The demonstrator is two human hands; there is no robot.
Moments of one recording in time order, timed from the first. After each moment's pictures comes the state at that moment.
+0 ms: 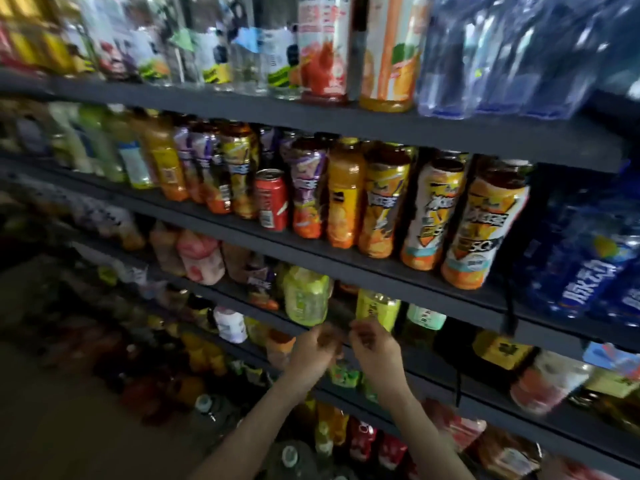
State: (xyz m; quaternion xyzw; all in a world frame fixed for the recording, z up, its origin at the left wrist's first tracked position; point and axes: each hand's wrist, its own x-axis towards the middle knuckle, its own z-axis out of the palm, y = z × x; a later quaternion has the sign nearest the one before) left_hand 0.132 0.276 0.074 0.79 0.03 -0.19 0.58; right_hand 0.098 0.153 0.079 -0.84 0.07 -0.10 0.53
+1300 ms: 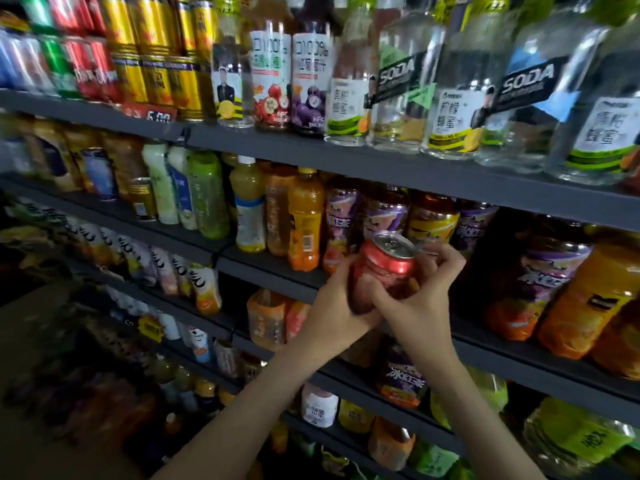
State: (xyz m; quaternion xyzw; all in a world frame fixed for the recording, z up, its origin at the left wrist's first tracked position) left_hand 0.341 0.559 0.198 0.77 -0.25 0.05 0.59; right_hand 0.306 0.444 0.219 -0.72 -0.08 -0.35 0.60
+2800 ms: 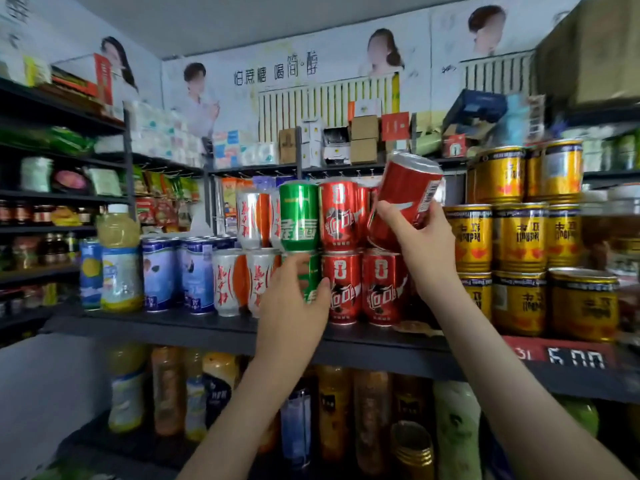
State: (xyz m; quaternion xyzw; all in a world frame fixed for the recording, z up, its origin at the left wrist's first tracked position) left_hand 0.739 1.113 0.400 0.75 -0.25 0.36 0.50; right_hand 0.723 0.945 0.460 -0.66 -0.06 -0.50 0.56
